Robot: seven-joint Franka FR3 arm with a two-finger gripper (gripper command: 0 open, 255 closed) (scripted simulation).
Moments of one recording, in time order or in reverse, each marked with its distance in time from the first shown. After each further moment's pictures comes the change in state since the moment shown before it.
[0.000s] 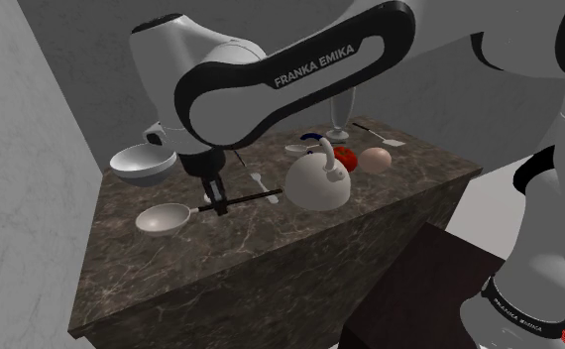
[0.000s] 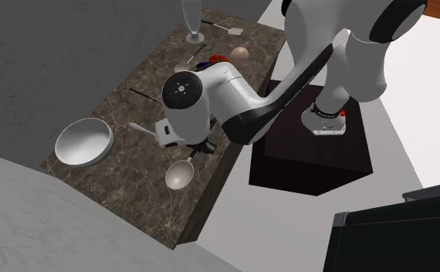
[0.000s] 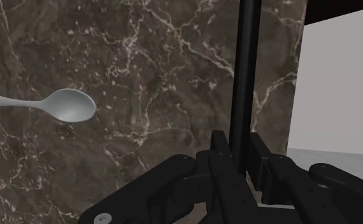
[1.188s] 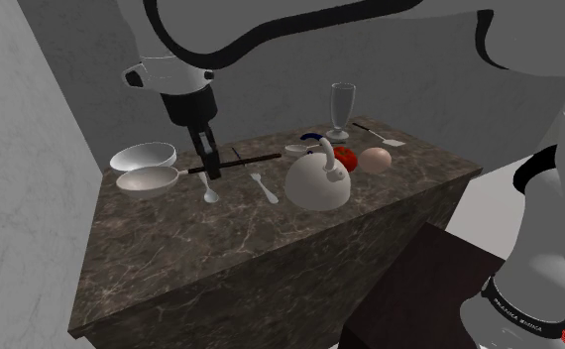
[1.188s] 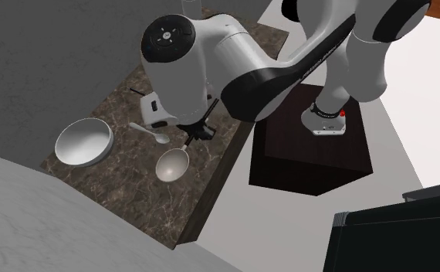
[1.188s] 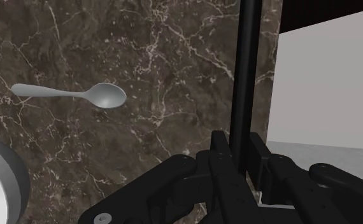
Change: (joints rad) arm 0.012 -0.012 0.007 0.222 0.013 -0.231 -0.036
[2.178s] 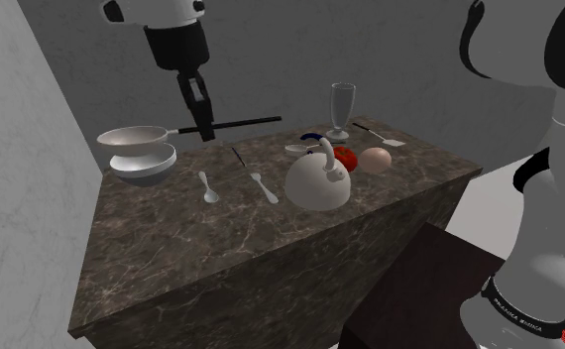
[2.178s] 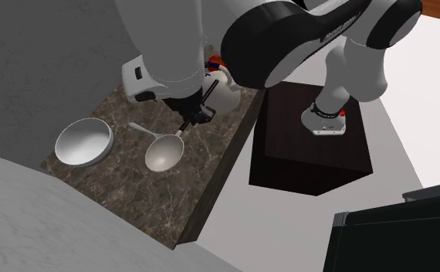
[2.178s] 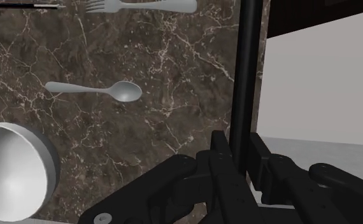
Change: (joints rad) arm 0.030 0.062 0.001 0.300 -0.016 -0.237 -0.029
